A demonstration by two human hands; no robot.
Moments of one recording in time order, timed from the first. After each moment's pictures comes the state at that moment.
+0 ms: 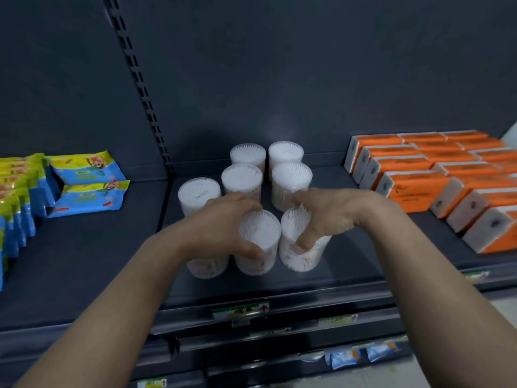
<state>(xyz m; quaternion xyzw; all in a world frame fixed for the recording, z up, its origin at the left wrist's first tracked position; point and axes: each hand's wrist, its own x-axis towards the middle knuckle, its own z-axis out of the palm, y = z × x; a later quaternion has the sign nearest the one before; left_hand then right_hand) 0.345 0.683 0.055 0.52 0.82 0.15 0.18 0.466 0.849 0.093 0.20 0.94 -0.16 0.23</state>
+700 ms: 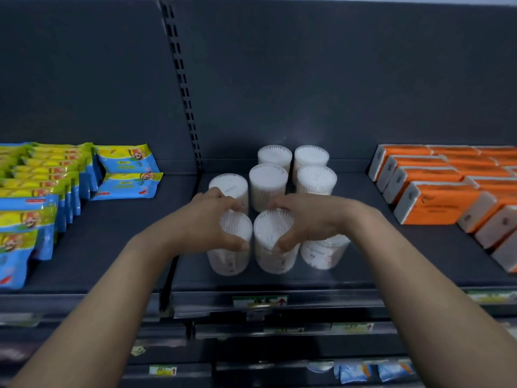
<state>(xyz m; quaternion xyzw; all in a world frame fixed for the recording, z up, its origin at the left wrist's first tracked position) 0.336 0.628 0.064 0.43 0.87 0.17 0.17 0.439 0.811 0.079 0.10 0.95 -0.23 0.18</state>
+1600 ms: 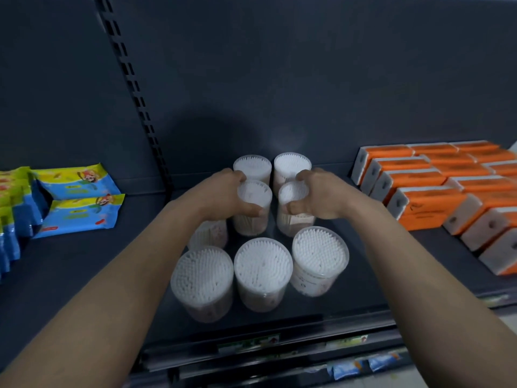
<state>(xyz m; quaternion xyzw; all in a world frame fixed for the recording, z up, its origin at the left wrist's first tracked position) 0.266 0.741 0.059 0.45 0.87 0.16 0.14 0.408 0.885 0.074 0.28 0.94 -0.16 0.04</state>
